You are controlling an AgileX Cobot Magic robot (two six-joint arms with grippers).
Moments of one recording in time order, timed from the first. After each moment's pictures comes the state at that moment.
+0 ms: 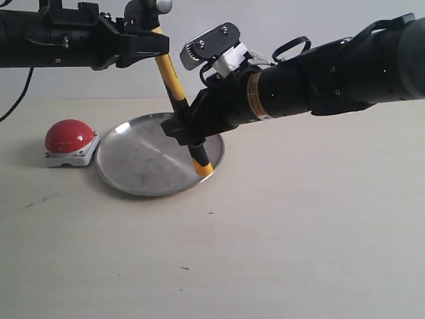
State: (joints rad) left arm -0.24 1.73 -1.19 -1.68 0.77 1.67; right arm 0.53 1.85 -1.18 -1.55 -0.32 1.36
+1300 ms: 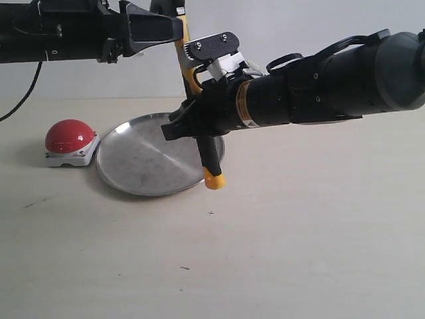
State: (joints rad) left arm -0.24 1.72 -1.19 -1.73 0.95 1.62; right arm 0.56 1.89 -1.18 -1.29 -0.28 1.30
